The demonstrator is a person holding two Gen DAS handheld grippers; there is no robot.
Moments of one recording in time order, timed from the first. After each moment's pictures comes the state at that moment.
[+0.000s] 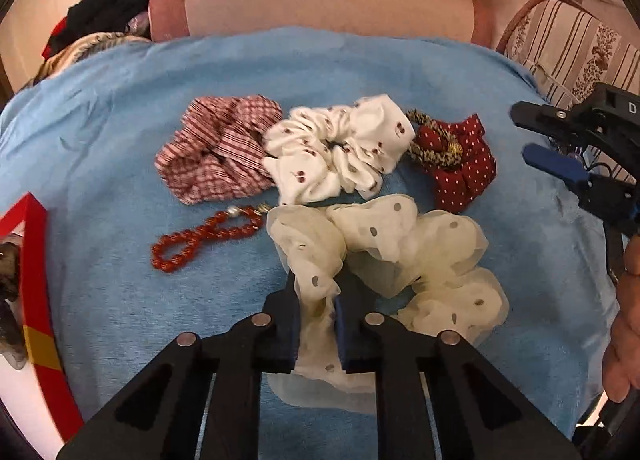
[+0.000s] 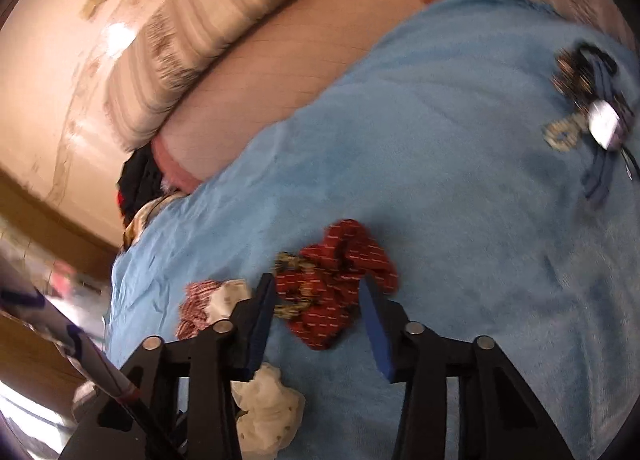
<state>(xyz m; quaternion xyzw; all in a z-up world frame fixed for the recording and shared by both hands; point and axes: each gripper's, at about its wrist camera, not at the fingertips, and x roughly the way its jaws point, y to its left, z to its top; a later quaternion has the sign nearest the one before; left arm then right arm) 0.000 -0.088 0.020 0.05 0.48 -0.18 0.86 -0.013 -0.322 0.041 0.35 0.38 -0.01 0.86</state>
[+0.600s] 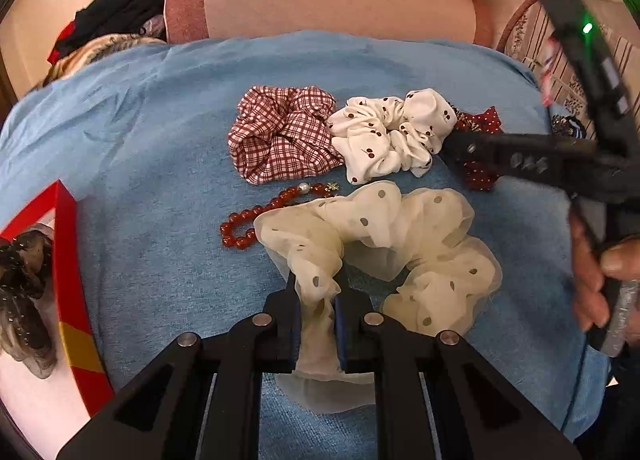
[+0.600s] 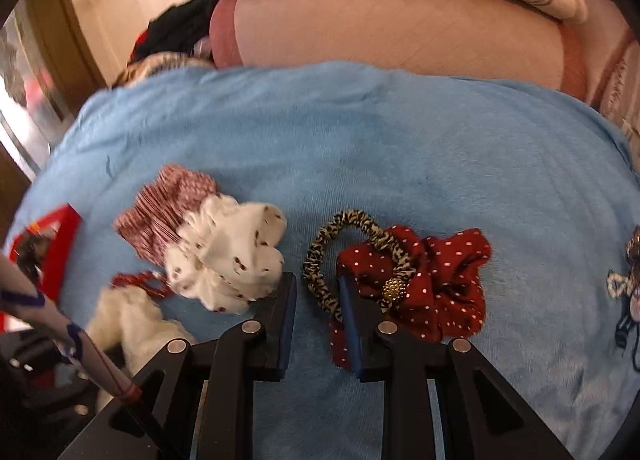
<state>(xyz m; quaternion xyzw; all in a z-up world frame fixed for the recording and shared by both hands) -0.001 -0.039 0.015 0.06 0.47 -0.19 0.86 0.046 -0.227 0.010 0.04 0.47 0.04 0.88</state>
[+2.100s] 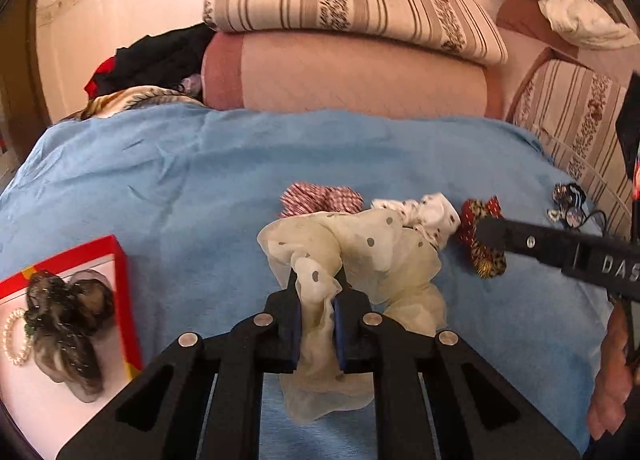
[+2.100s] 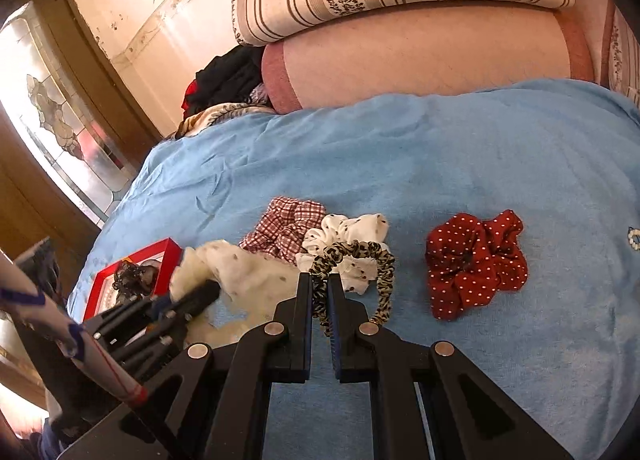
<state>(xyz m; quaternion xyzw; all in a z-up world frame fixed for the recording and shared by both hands) -0.005 -0.017 0.067 0.03 0.36 -0.15 0.92 -0.016 -0.211 0.068 0.16 0.40 0.11 0.90</state>
